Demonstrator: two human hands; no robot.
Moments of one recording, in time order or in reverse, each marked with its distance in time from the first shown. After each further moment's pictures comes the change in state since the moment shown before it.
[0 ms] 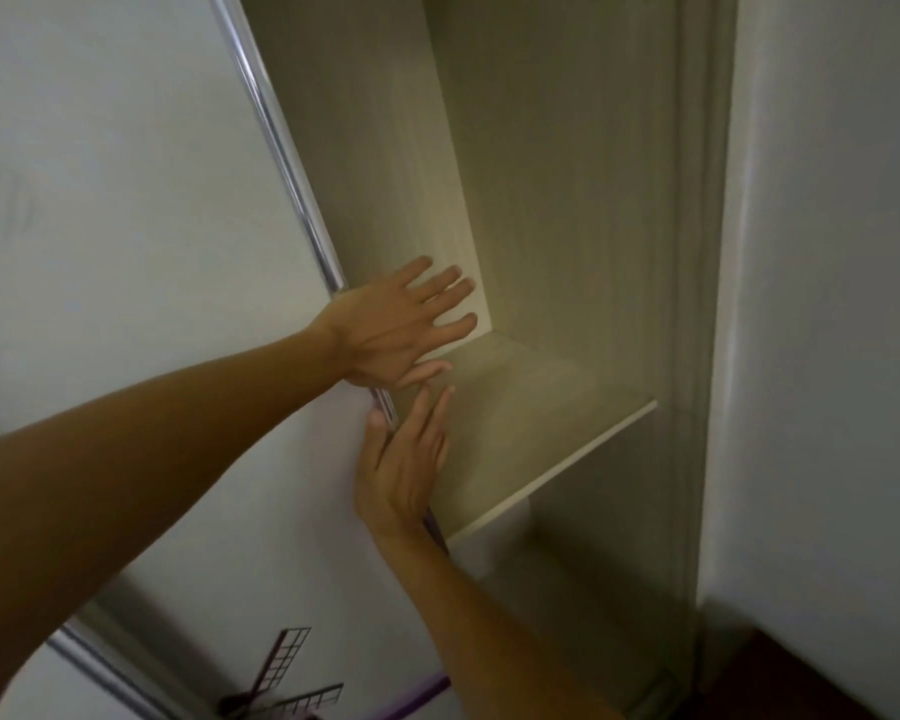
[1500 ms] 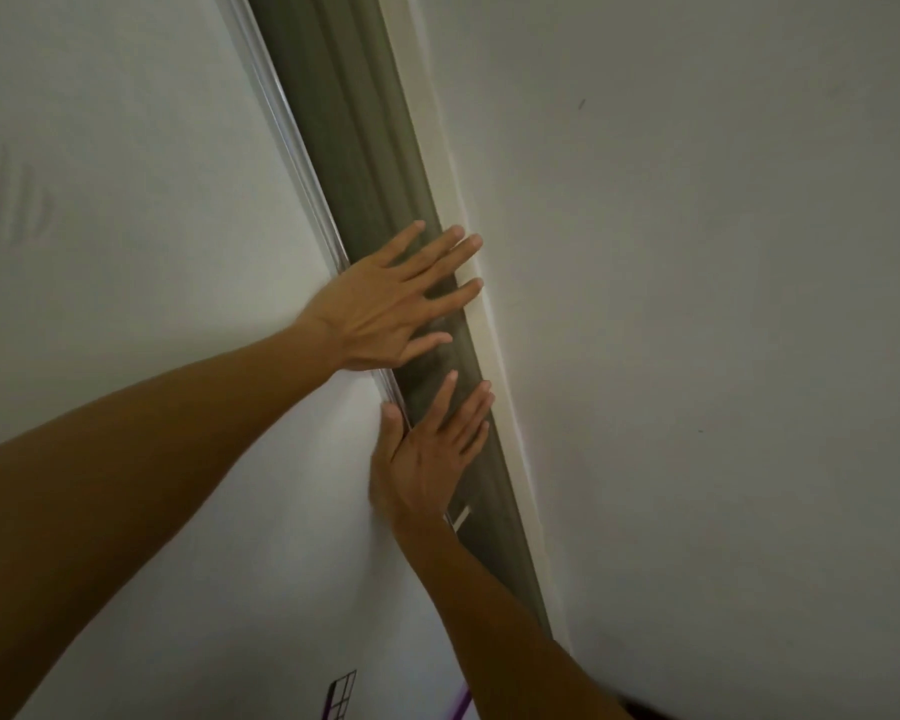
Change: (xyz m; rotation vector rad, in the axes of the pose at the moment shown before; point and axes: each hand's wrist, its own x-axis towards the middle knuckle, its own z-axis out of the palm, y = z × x) left_hand 0.356 -0.026 0.030 0.044 0.562 0.086; right_hand 0.293 0.178 -0.115 -0.385 0.498 0.021
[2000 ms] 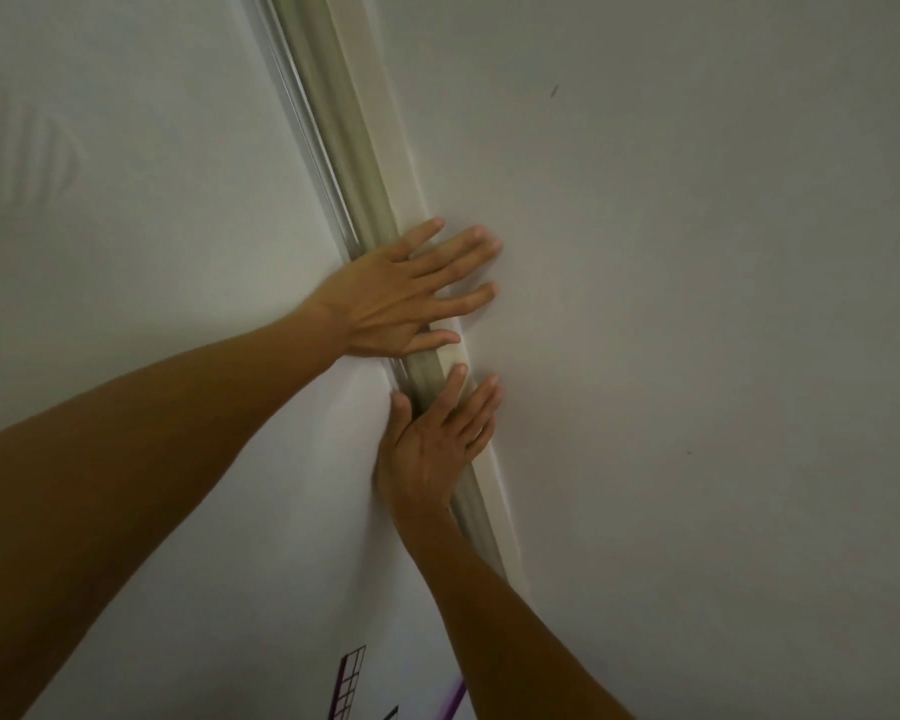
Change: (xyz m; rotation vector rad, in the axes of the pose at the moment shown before) left_hand 0.052 0.003 0.035 0.149 0.165 0.132; right_hand 0.050 0.029 0.007 0.010 0.005 0.056
